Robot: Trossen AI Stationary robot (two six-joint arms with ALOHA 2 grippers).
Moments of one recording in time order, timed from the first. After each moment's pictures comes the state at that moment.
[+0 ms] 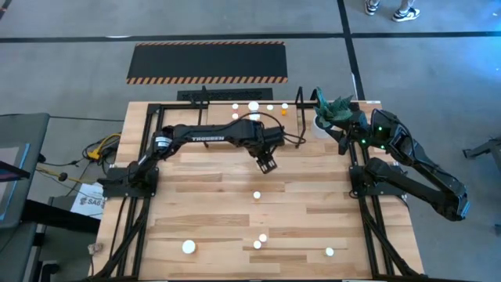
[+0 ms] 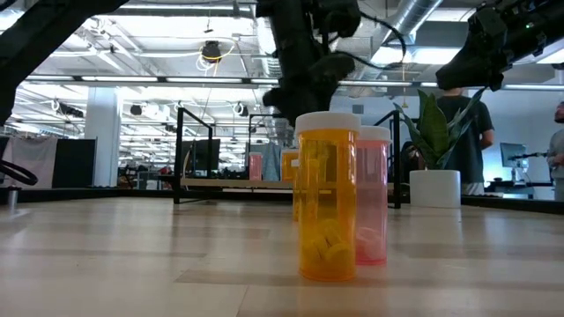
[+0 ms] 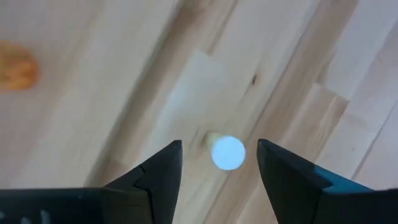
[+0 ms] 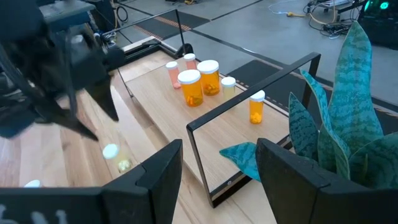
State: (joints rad) left arm 0.12 2.19 2.07 -1.13 -0.12 -0.35; right arm -0.74 0.37 0.54 -0.49 -0.18 0.11
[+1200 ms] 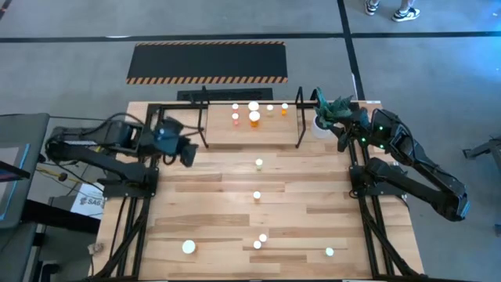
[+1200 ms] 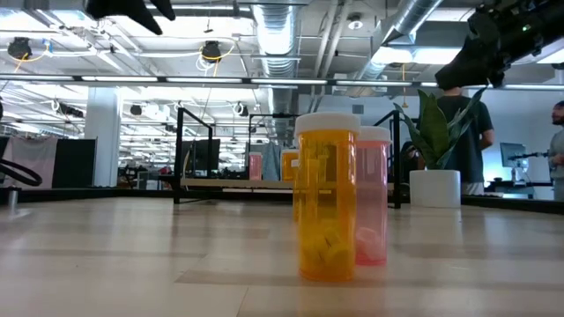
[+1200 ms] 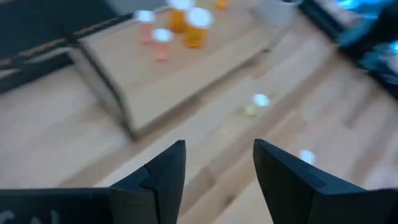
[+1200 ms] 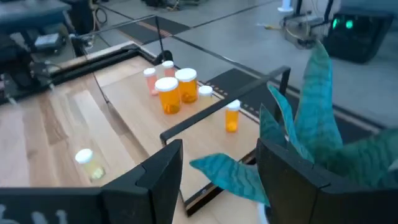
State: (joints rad) left arm -0.09 1.02 1.25 -1.12 -0.46 -0.89; right arm -0.74 0.37 0.54 -0.47 -0.10 0.05
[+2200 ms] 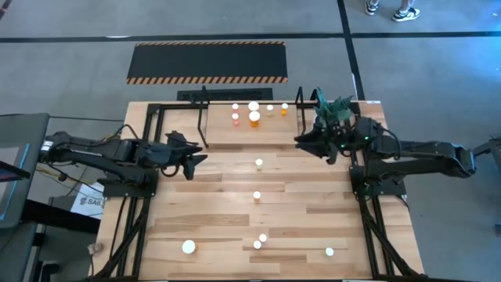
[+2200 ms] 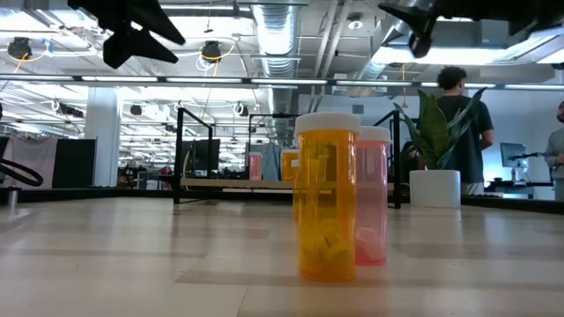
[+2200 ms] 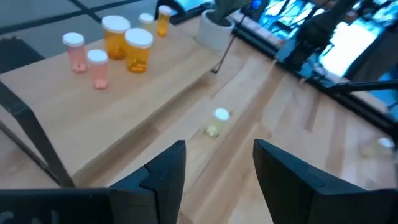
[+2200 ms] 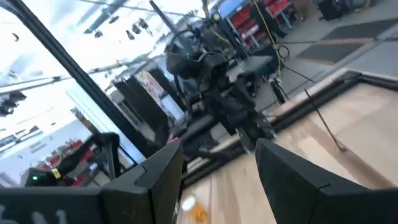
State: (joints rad) left arm -0.14 0.78 0.73 -0.48 -0.46 -0.65; right arm -0.23 0.76 0.54 0.35 -0.27 0.68
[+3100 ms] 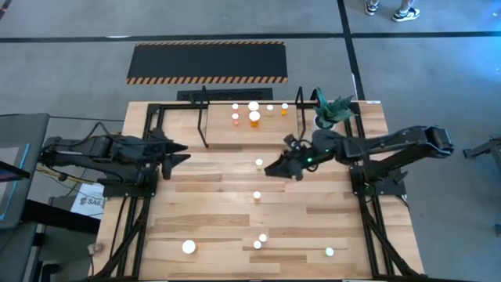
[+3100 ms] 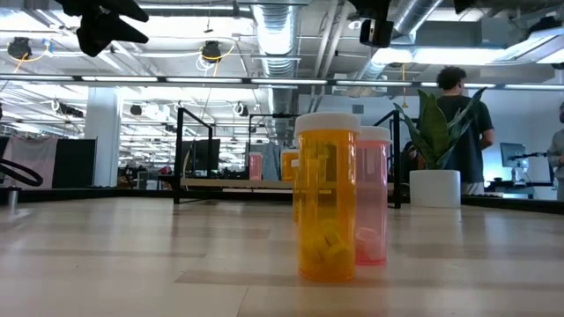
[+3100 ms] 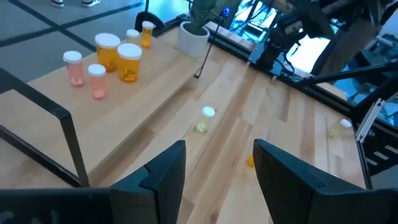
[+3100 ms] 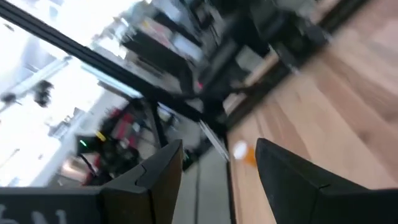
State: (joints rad) left arm -0.14 0.52 0.73 -0.65 -0.37 -0.54; right arm 0.02 1.23 0.85 0.29 -0.26 0.96
